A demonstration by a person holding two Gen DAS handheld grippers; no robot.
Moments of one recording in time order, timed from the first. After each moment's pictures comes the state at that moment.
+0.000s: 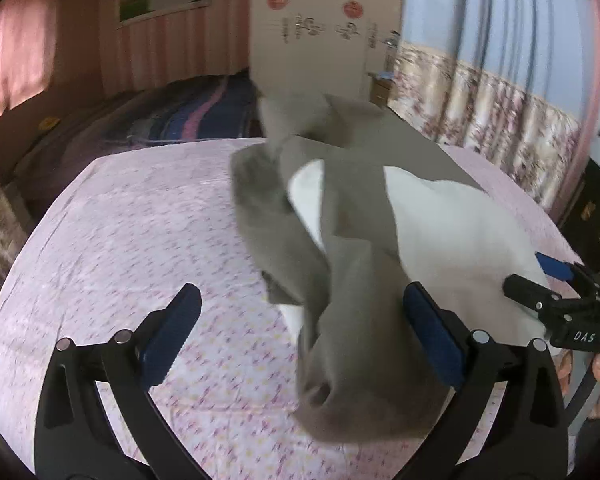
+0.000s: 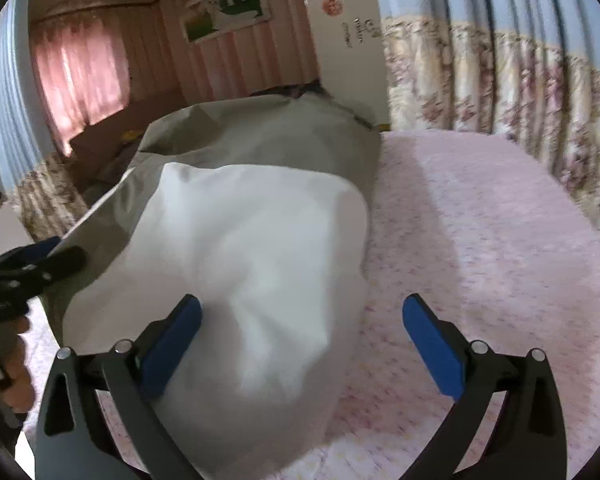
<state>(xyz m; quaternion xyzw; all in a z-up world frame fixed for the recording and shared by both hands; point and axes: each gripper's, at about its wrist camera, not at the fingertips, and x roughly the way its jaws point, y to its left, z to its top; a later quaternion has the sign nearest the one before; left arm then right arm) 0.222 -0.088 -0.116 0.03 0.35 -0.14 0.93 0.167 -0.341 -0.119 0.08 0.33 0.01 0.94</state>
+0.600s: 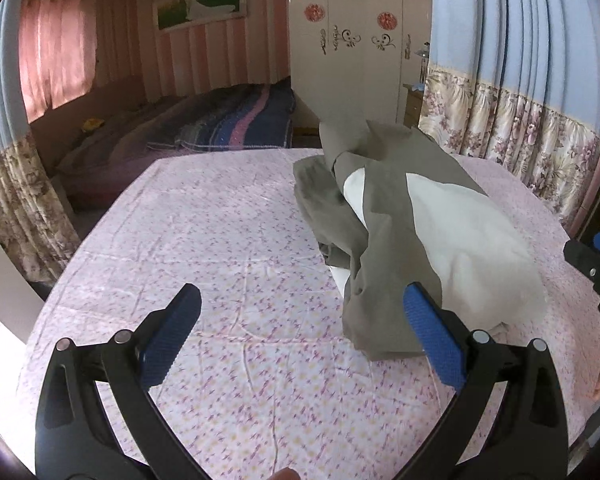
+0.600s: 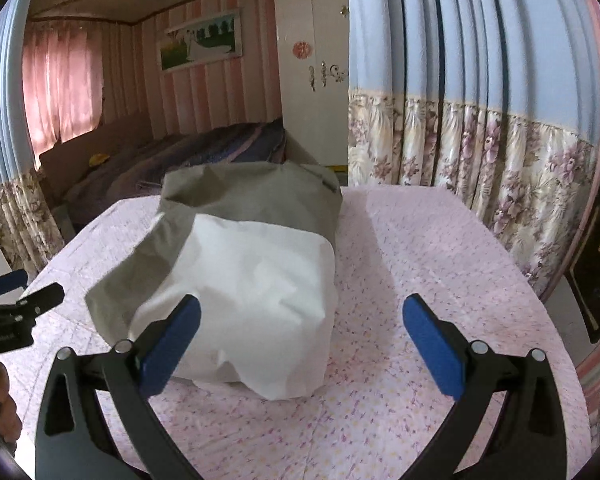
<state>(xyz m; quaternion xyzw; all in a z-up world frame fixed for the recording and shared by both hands) 0.145 -0.054 -0.071 0.05 0.33 -0.07 0.94 0.083 -0.314 -0.045 0.05 0.27 -0.06 0.96</state>
